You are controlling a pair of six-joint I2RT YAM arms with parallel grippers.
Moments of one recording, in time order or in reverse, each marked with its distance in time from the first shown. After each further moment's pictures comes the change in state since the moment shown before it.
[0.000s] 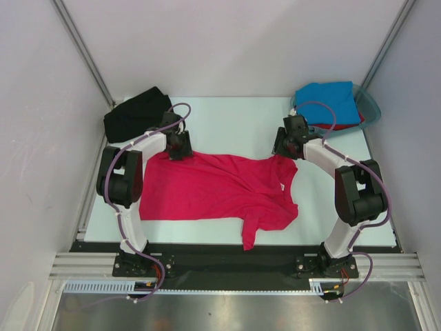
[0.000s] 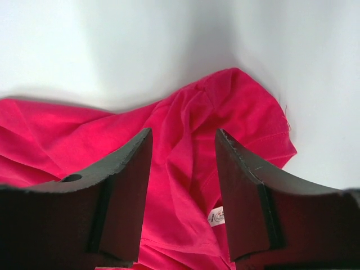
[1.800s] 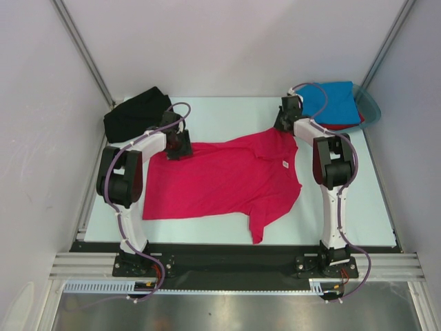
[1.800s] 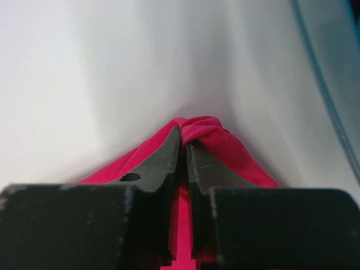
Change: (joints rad) left arm 0.000 0.000 0.011 -0.014 -0.043 0.000; right arm -0.097 0.540 0.542 0.156 0.009 -0.046
